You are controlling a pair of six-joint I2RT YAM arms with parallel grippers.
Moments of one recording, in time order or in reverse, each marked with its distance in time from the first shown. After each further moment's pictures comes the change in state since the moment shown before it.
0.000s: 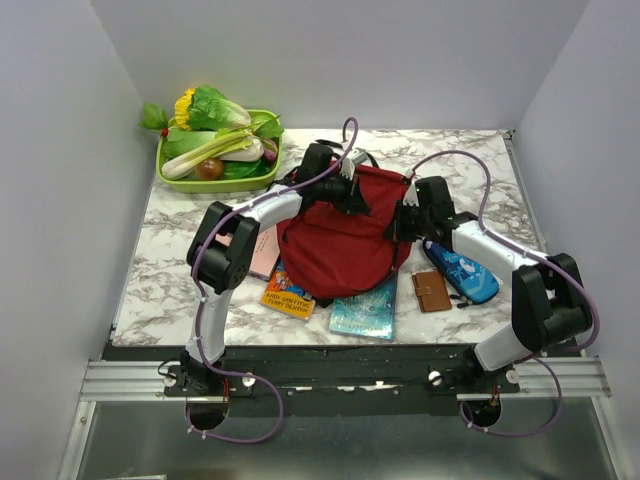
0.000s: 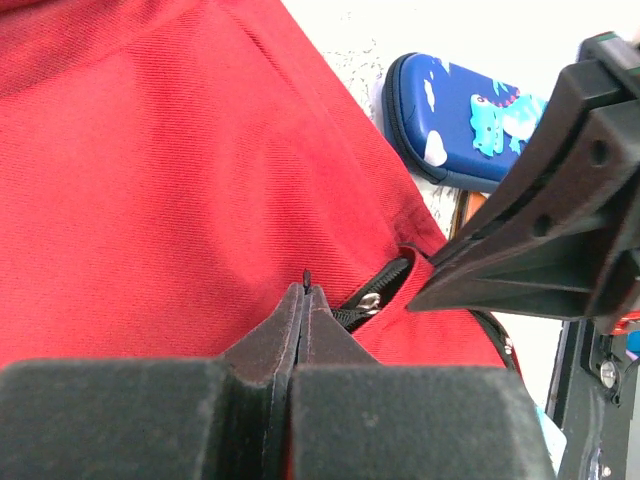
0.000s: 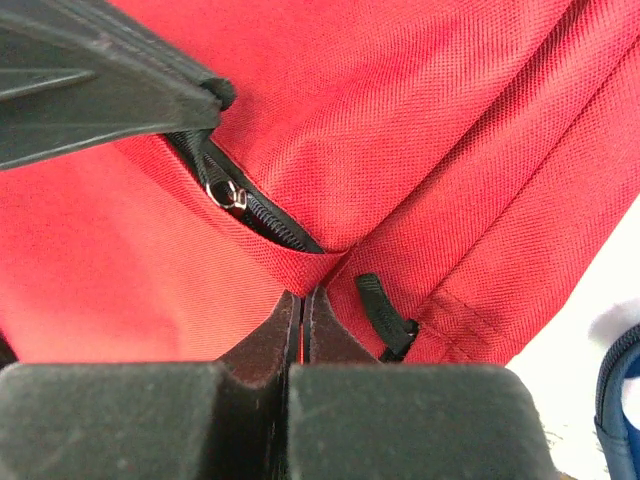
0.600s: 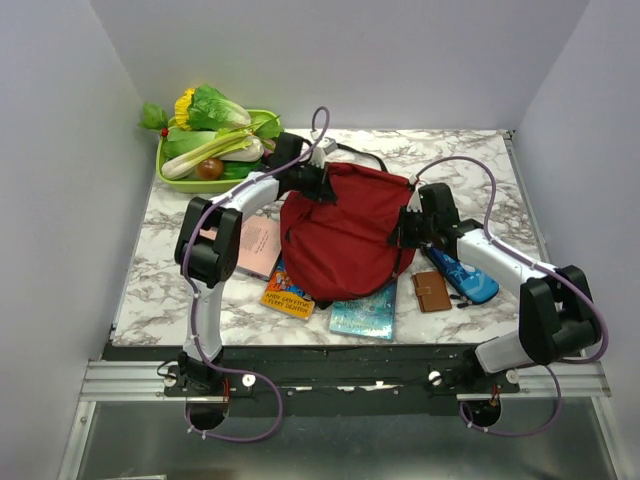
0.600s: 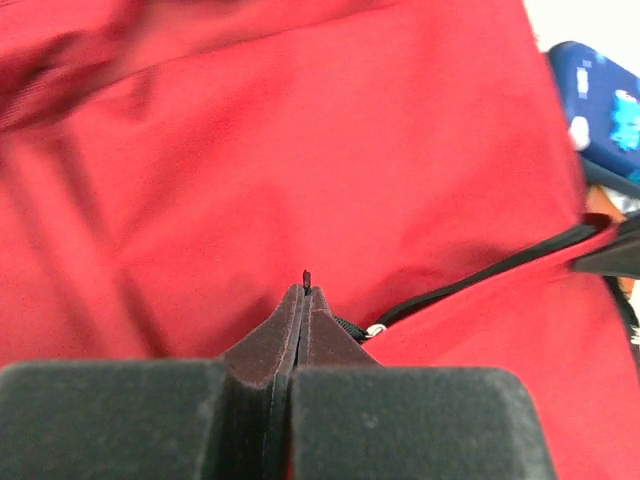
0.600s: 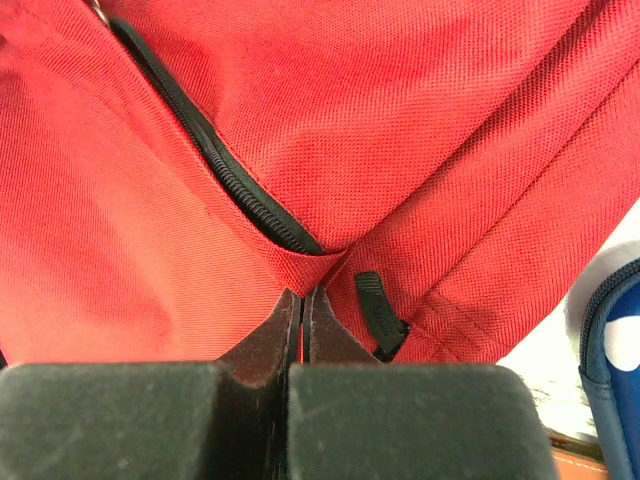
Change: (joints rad) left arm 0.121 -0.002 0.044 -0.179 -0.061 0.116; right arm -0.002 -0.092 -0.064 -0.023 0.035 -0.008
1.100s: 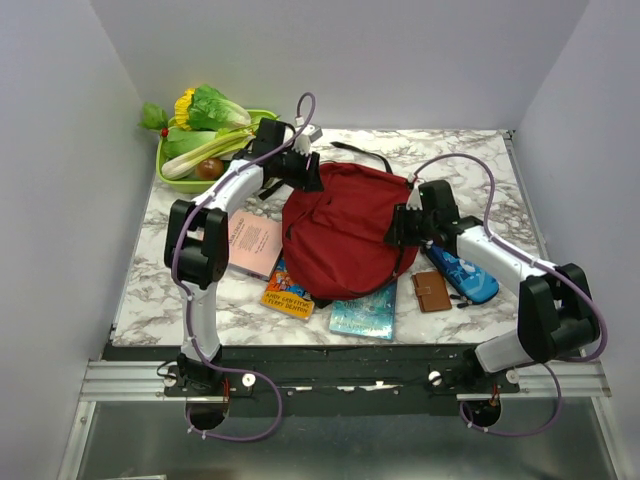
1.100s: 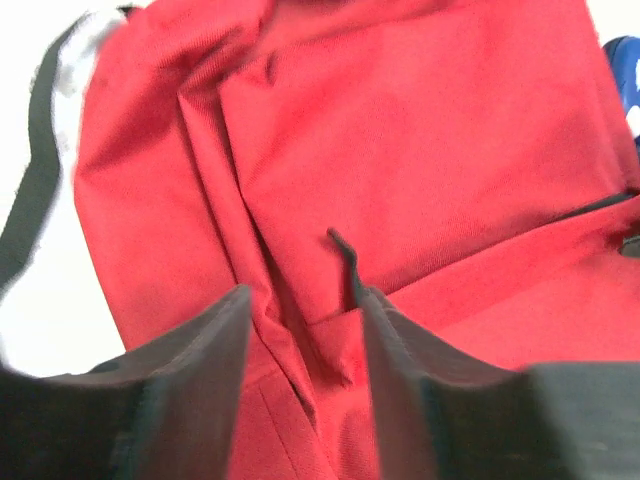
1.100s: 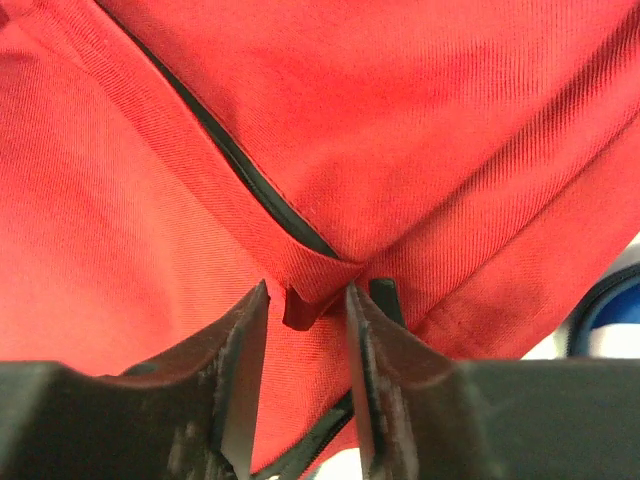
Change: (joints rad) left arm 0.103 -0.047 0.077 -0.198 -0.068 0.150; right arm -0.003 -0.004 0.005 -0.017 -0.003 -0.026
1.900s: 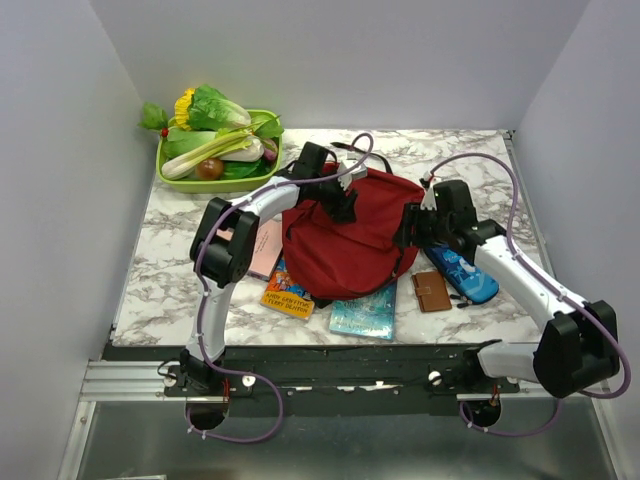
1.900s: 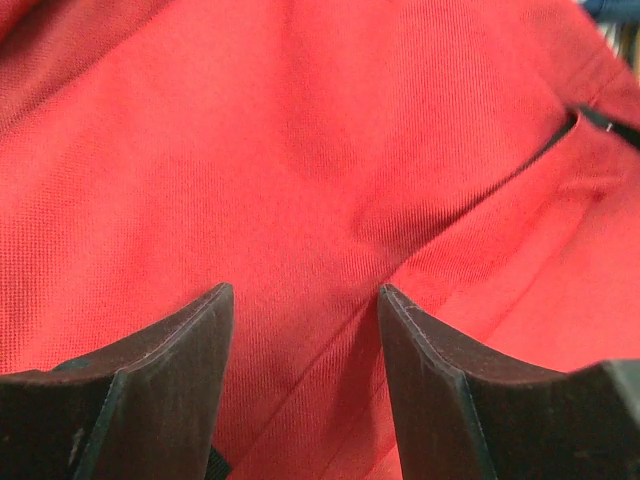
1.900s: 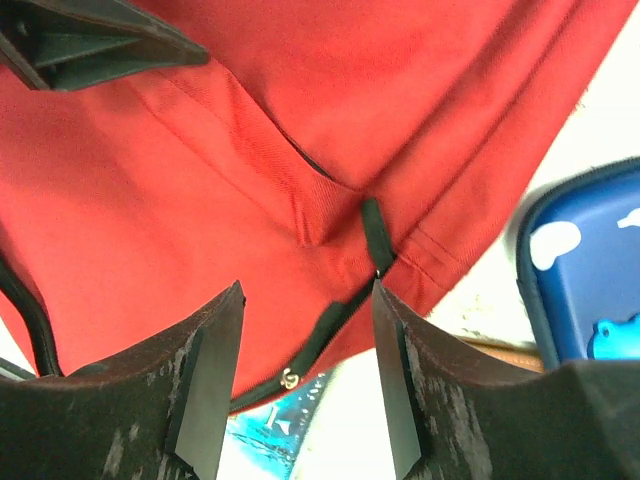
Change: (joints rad) left arm -0.189 0.113 -0.010 0.113 0.100 0.240; right arm -0.011 -0.159 0.042 -0.177 0.042 -0.006
